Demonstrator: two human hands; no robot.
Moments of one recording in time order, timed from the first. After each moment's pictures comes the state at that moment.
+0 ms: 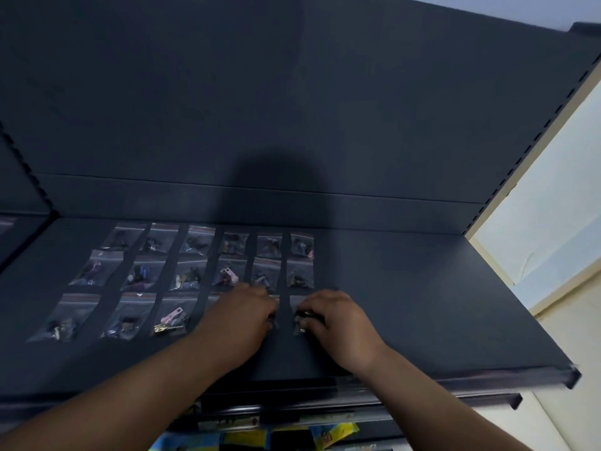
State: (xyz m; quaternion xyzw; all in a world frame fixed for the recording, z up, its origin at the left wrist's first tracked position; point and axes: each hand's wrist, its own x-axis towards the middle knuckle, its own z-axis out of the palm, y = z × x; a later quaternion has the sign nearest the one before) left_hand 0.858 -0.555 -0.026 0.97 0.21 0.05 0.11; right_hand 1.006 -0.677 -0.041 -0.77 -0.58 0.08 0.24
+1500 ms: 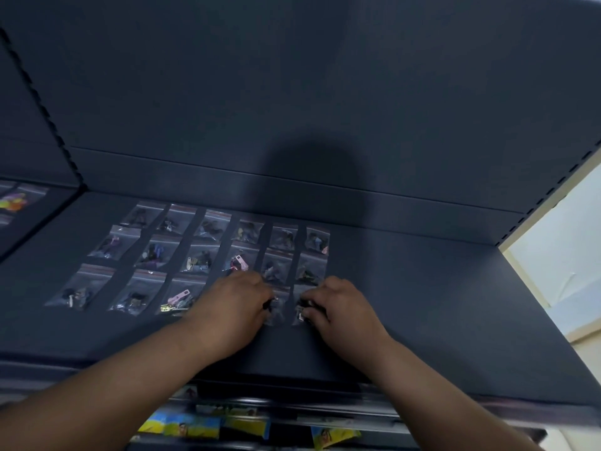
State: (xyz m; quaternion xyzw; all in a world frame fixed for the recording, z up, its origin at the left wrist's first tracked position) left_hand 0.848 -0.549 -0.032 0.96 0.25 0.07 0.11; right_hand 1.015 -0.664 -0.037 -0.76 -0.62 0.09 0.16
